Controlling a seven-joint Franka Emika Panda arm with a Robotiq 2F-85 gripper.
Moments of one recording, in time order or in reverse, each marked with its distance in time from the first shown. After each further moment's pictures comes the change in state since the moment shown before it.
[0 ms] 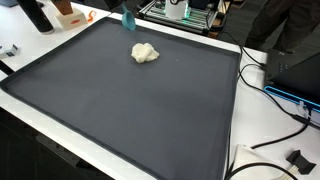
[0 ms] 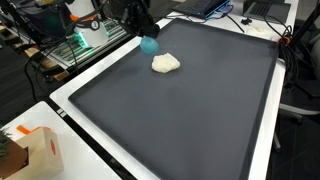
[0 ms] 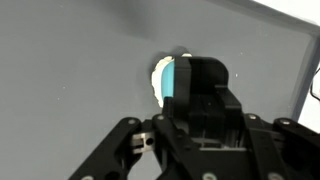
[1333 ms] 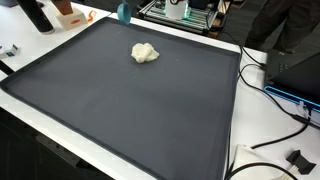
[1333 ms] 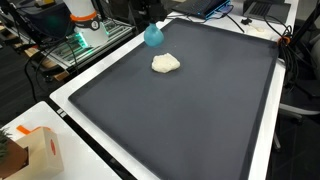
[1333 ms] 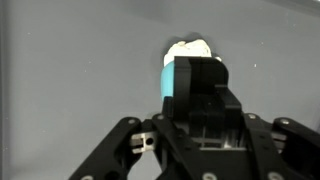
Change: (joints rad) arm 0.080 -0.125 0.058 -0.035 -0.190 0.089 0.210
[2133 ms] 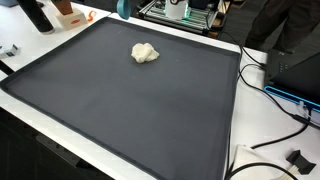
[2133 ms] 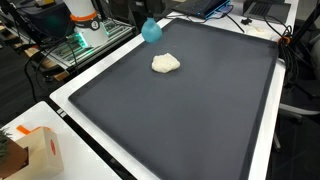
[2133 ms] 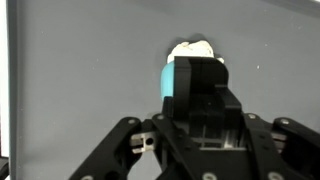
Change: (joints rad) arm 0.011 -0.068 0.013 -0.040 -0.048 0.014 0.033
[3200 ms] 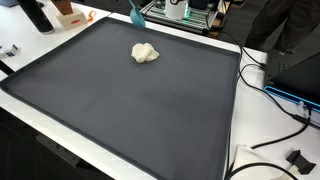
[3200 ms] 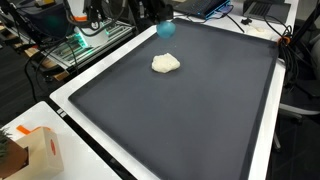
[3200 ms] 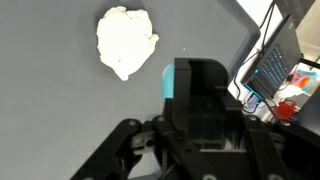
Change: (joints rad) arm -0.056 0.232 -0.151 0.126 0.538 -0.220 -0.672
